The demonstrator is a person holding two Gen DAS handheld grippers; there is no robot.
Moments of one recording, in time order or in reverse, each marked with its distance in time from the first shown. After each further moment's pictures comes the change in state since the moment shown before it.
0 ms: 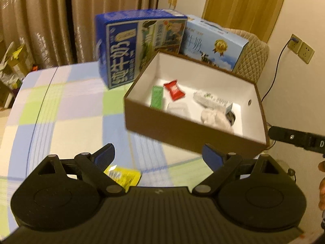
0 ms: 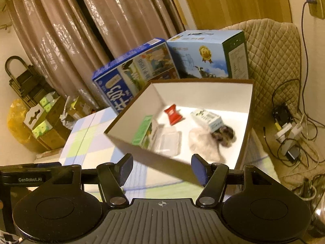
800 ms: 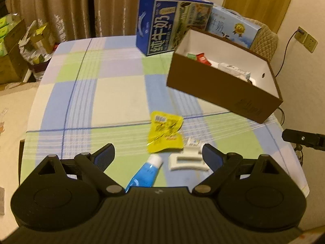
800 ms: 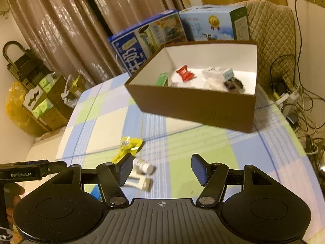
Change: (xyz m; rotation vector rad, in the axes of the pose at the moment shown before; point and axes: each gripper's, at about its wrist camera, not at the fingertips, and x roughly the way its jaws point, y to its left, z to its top) left arm -0.071 0.087 -0.092 -0.043 0.051 0.044; right arm -0.023 0.070 -0.101 0.013 0.086 -0.044
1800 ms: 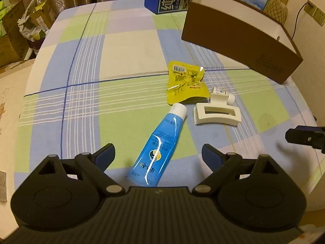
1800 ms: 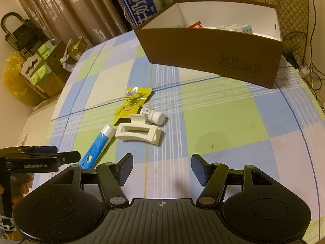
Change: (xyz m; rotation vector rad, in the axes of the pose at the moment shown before) left arm 0.051 0.028 -0.059 0.032 0.145 0.030; right arm 0.050 0.025 -0.061 -0.040 0.171 -0.018
